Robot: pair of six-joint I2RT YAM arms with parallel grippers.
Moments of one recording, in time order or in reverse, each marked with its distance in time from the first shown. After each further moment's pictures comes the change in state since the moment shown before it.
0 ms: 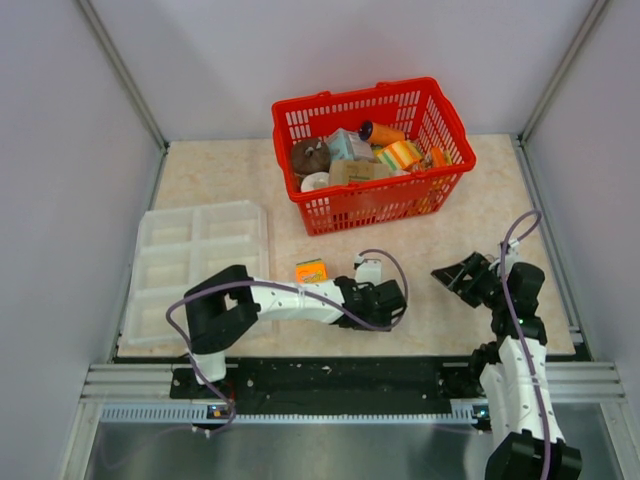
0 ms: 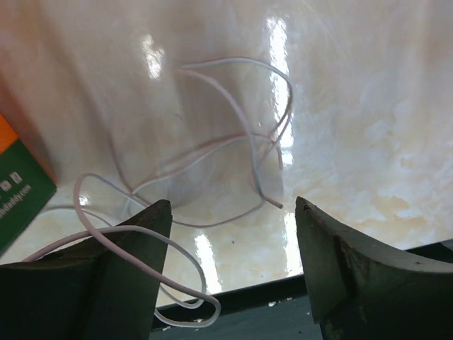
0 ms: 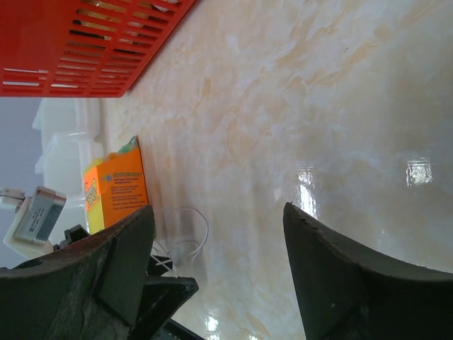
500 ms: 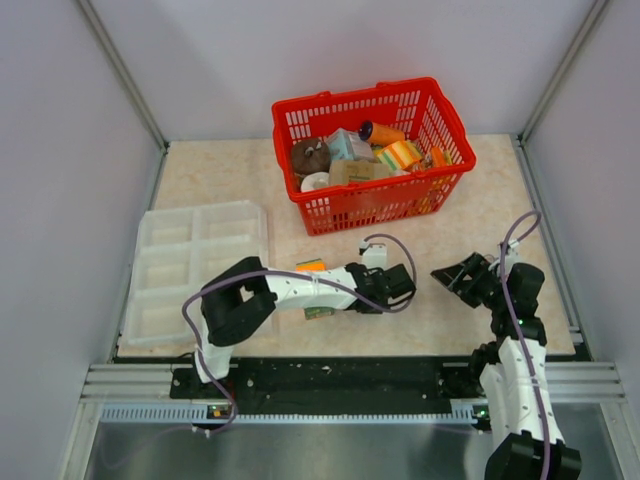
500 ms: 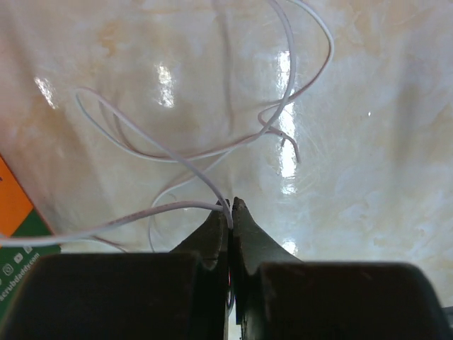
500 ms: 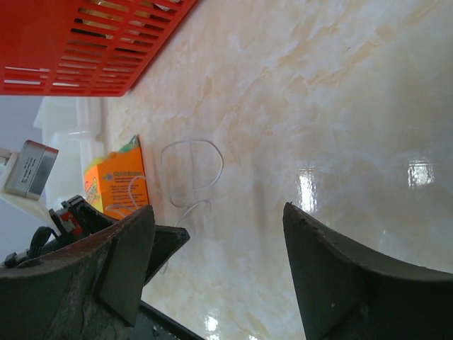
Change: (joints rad) left arm 0.061 0.110 0.150 -0.038 -0.076 0.008; right arm 0.000 0.000 -0.006 0.003 -0.003 0.001
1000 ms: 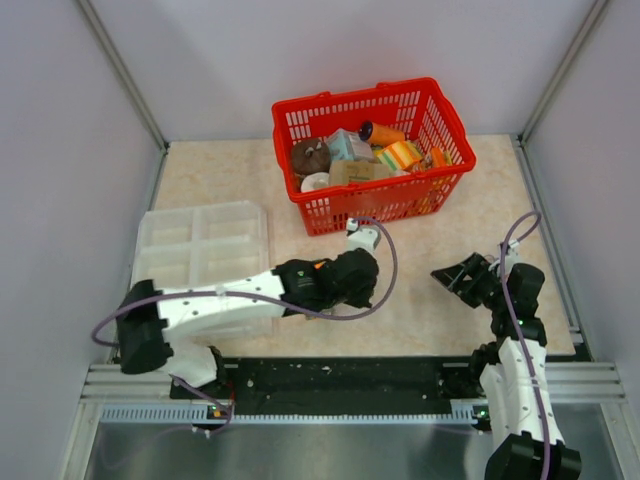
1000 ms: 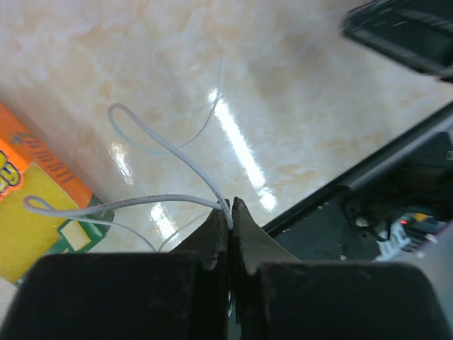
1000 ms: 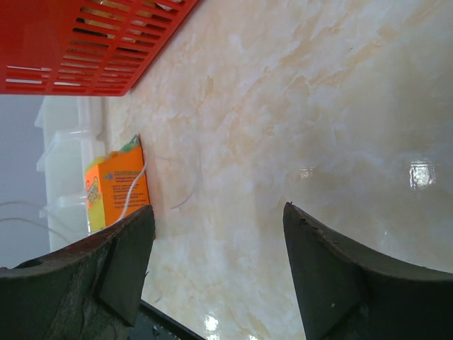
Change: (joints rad) left arm -0.009 -0.430 -0.174 0.088 0.100 0.326; right arm 0.000 -0.002 0.000 0.001 -0.003 0.000
